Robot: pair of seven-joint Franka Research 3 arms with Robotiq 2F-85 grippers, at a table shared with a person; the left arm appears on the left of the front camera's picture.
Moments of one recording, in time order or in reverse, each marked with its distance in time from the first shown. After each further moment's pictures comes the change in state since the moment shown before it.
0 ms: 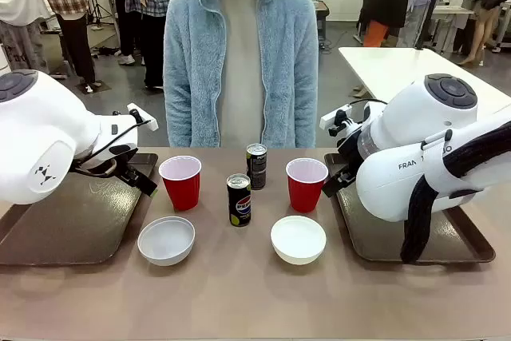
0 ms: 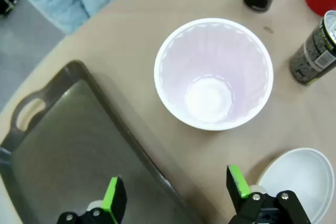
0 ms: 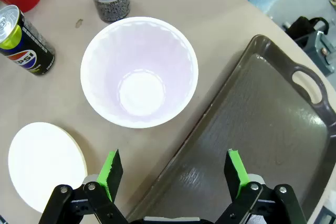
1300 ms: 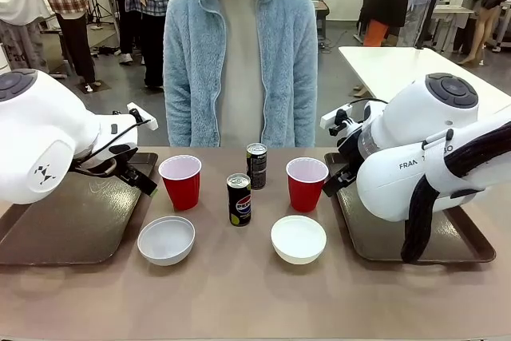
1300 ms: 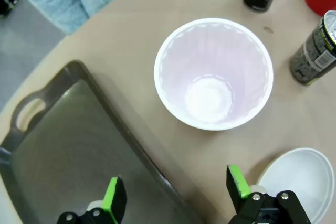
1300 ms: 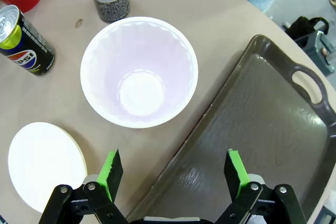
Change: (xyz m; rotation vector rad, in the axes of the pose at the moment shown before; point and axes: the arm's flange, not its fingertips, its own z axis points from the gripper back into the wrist) left arm 0.000 0.000 0.000 0.000 0.000 0.000; right arm 0.000 0.000 0.000 0.000 0.000 0.000
